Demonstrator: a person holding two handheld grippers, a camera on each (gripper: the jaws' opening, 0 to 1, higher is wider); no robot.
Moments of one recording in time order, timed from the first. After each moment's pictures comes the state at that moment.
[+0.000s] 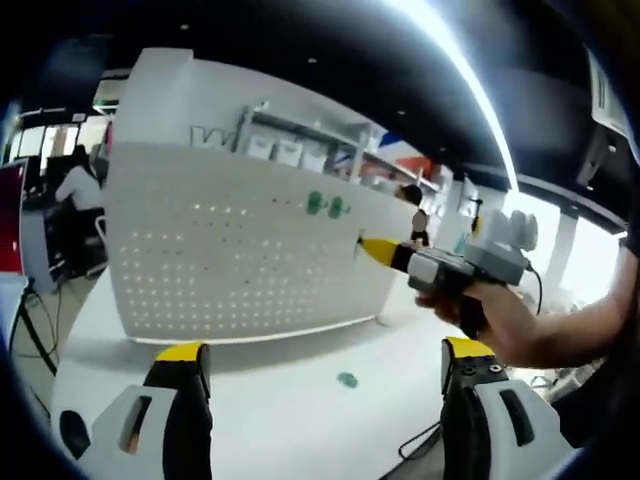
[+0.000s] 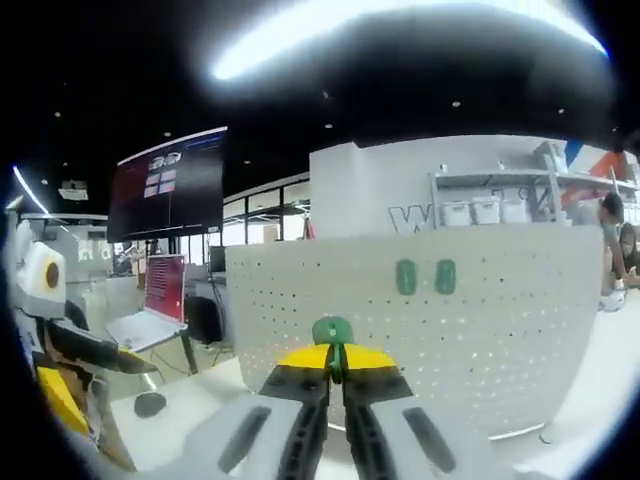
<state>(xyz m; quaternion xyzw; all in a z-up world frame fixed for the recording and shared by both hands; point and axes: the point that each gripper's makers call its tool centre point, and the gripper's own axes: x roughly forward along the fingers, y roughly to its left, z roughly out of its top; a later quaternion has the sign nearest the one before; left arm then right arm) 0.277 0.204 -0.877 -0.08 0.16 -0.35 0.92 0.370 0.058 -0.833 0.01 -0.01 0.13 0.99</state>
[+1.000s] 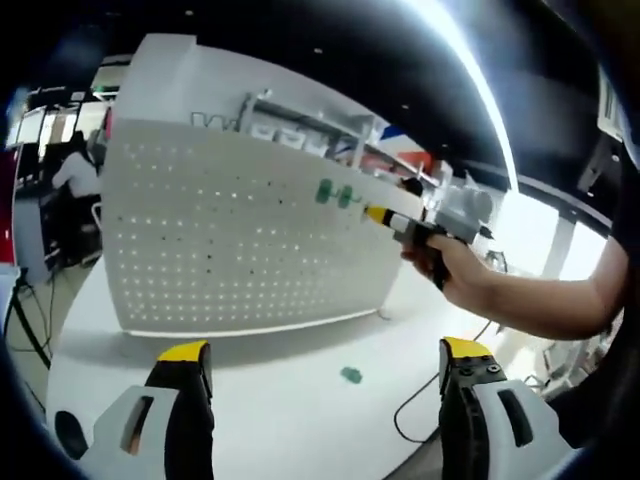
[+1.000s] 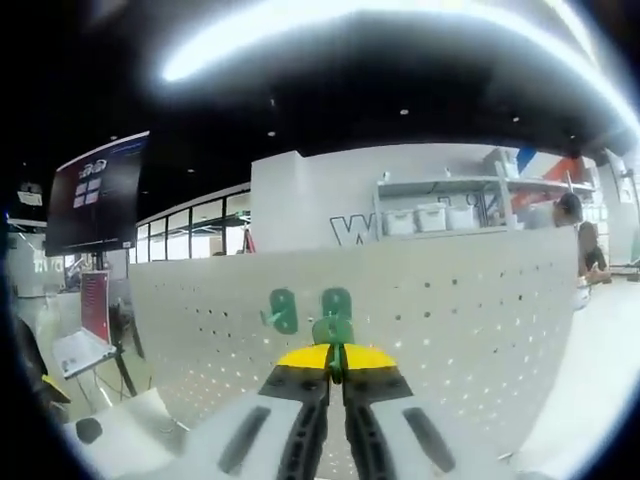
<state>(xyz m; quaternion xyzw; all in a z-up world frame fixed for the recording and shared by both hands) 0.297 0.204 -0.889 -0.09 0.19 -0.36 0.91 0.455 -0.040 -0.818 0.04 -0.03 0.02 1.00</state>
